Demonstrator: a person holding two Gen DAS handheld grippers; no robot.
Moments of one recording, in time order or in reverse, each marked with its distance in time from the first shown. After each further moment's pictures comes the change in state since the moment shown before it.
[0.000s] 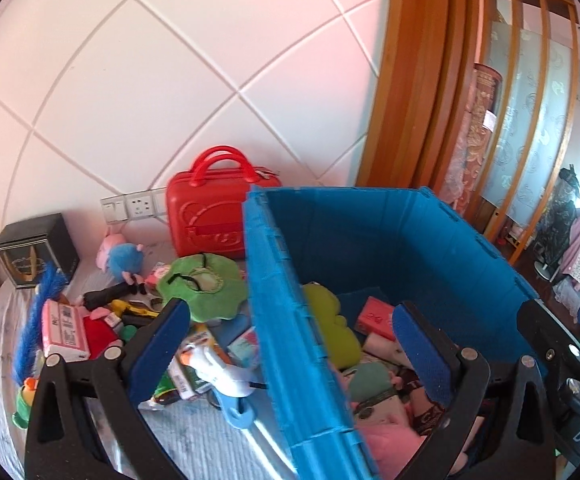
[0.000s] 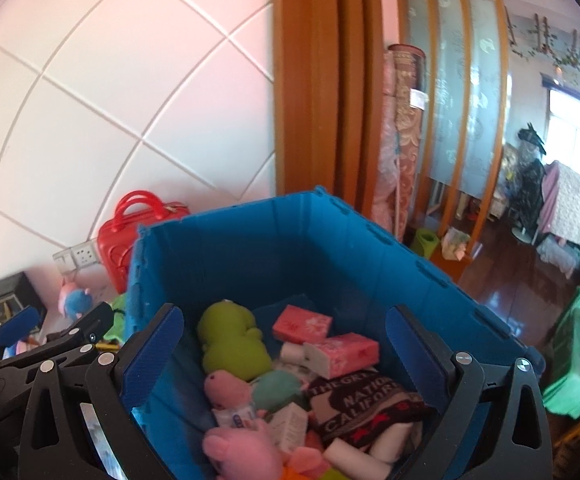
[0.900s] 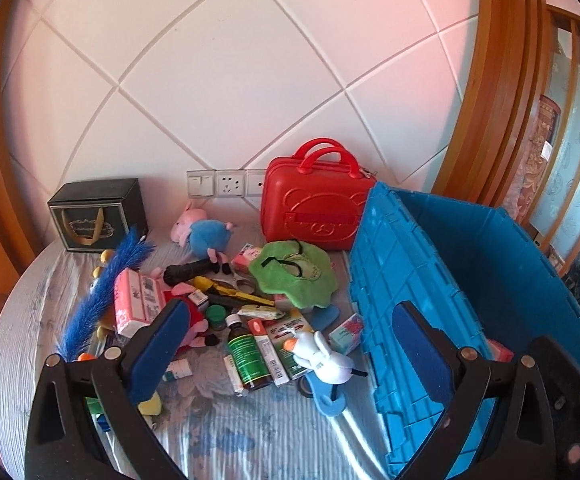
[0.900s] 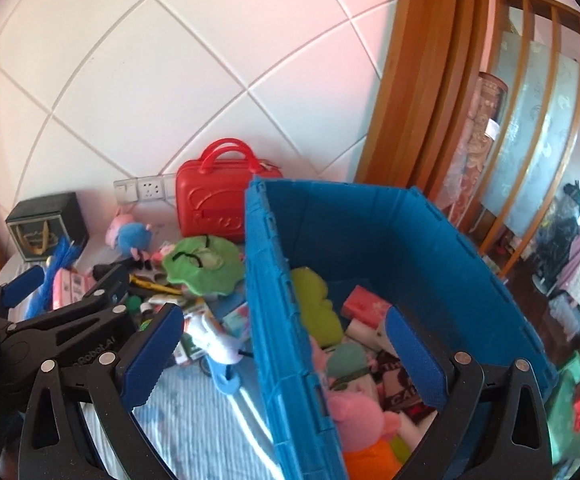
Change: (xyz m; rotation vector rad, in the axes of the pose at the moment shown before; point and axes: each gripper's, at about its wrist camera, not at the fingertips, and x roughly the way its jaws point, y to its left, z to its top) left arm -0.024 0.146 -0.024 -0.138 0.013 0.141; right arm -0.030 0.160 -0.023 -0.246 0.092 0.093
